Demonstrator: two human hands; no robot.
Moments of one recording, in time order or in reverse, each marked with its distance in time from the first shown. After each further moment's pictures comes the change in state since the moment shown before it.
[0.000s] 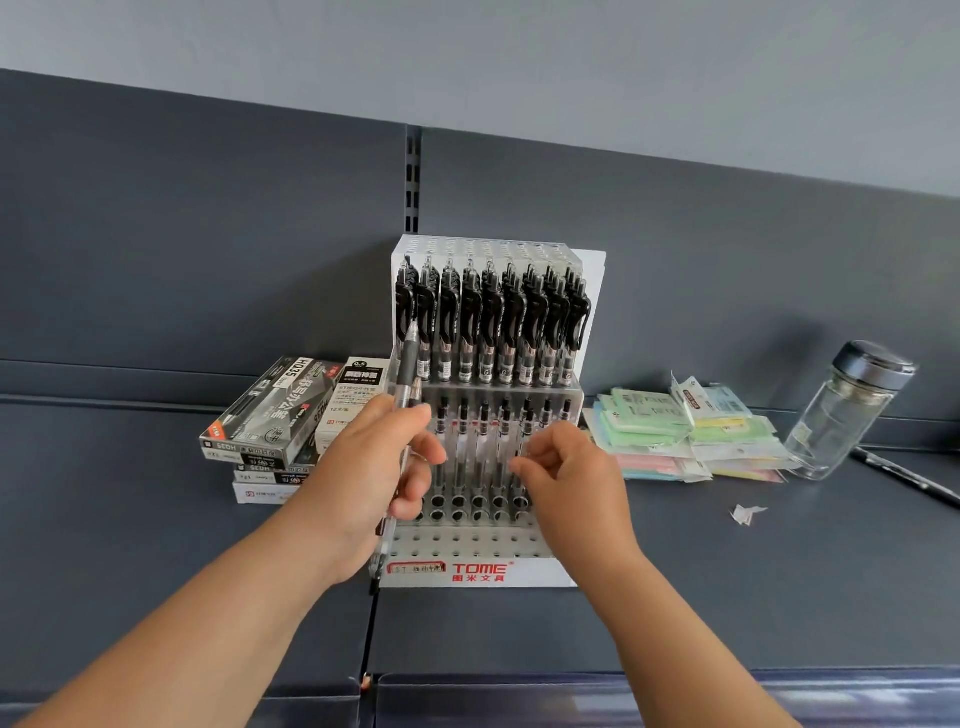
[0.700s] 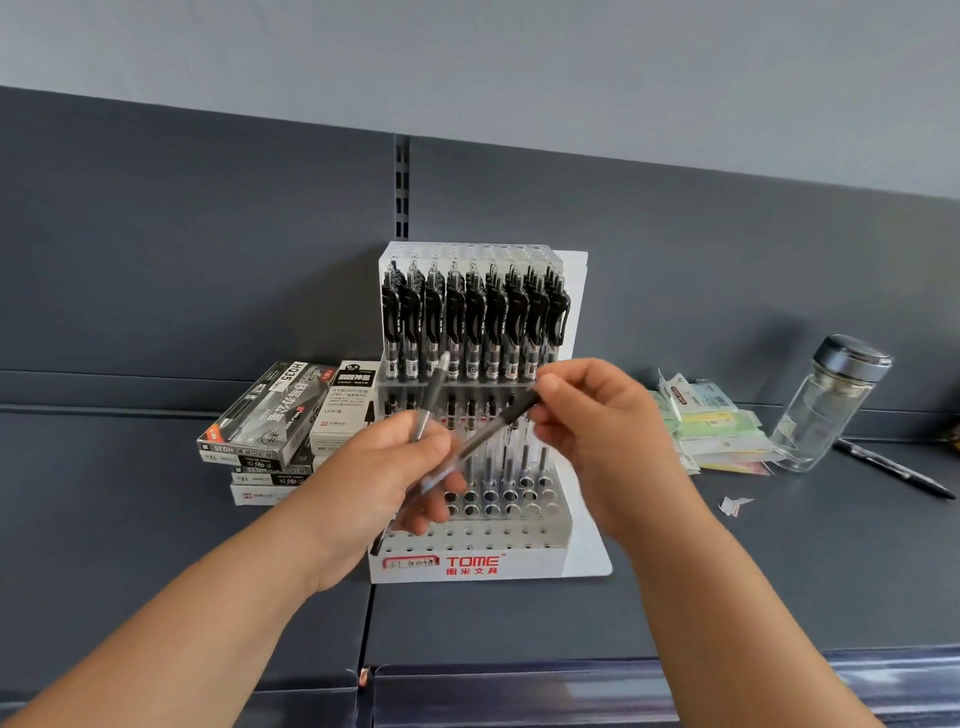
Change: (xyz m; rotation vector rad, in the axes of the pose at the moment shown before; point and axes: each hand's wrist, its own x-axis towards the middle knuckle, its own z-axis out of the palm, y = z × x) left_hand -0.014 0.002 0.000 0.200 -0.192 -0.002; right_hand -0.001 -0.051 -0.046 0.755 -0.085 0.048
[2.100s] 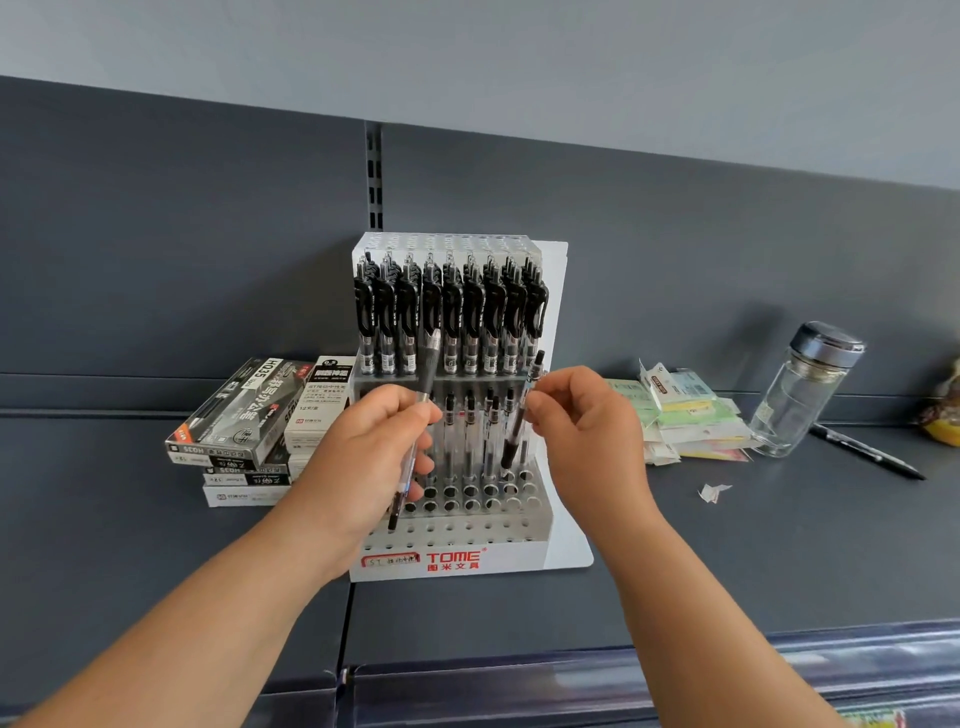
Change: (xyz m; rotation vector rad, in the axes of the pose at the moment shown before) left_hand 0.012 0.001 0.017 0.008 0.213 0.109; right_hand 0.007 0.032 -0.016 -0.436 0.169 -0.168
